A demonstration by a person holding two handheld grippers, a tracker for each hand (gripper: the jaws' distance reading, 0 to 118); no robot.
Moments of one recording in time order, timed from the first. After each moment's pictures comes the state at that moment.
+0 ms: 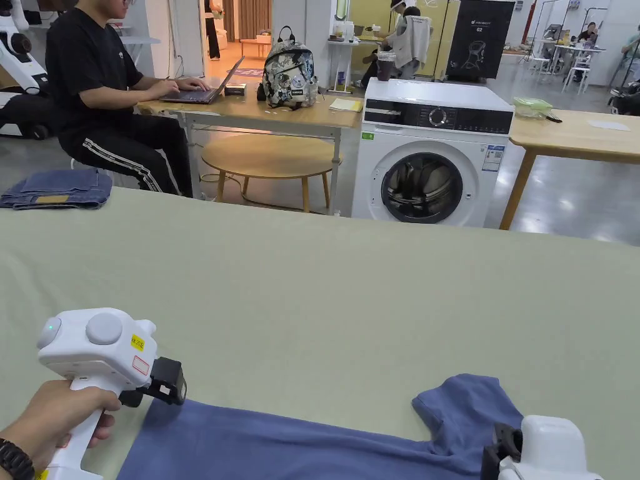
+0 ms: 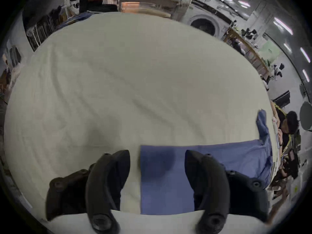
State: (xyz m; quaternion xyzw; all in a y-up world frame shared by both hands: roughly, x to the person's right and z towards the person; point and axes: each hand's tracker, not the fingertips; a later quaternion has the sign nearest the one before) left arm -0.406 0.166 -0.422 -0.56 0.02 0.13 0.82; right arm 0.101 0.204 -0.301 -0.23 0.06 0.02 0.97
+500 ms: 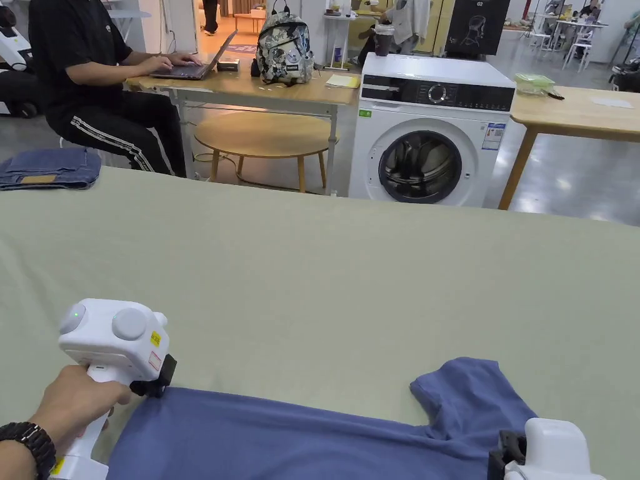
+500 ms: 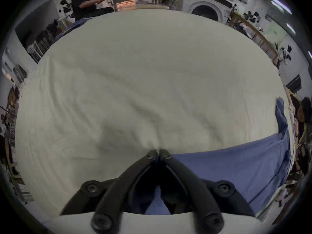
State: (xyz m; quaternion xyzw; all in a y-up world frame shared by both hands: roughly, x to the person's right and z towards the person) left arm -0.376 0.156 -0.434 -0.57 0.05 0.06 0.82; right arm 0.110 0.182 -0.311 -0.28 0.05 0.03 0.96
